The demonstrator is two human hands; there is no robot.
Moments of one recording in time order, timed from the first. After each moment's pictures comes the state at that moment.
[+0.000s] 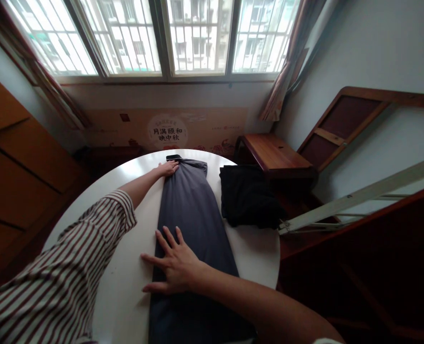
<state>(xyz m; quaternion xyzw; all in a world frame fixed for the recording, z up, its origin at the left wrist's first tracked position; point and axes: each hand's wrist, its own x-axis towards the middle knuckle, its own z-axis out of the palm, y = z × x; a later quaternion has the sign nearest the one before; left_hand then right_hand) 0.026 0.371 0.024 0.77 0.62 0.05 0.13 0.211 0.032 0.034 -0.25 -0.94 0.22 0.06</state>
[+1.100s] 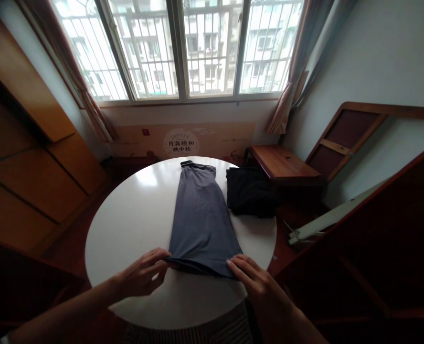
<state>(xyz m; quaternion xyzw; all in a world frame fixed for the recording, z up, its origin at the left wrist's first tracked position) 0.015 -0.072 0.027 0.93 0.25 0.28 0.04 0.389 -0.073 0.007 -0.26 -0.92 0.03 0.30</state>
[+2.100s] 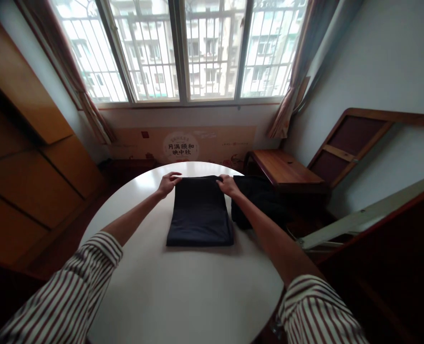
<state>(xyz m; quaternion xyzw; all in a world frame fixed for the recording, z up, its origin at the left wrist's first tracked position) 0.006 0.246 0.050 0.59 0.51 0.54 0.33 0.289 0.244 0.084 -0.59 -0.77 0.10 0.23</state>
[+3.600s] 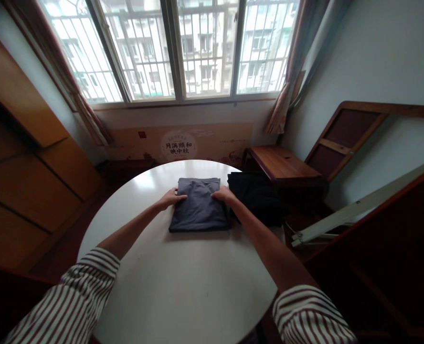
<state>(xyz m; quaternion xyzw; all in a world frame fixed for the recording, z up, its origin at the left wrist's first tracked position) 0.017 0.211 0.018 0.53 0.64 0.36 0.43 0.278 0.212 0.058 -0.69 -0.57 0.39 0.23</state>
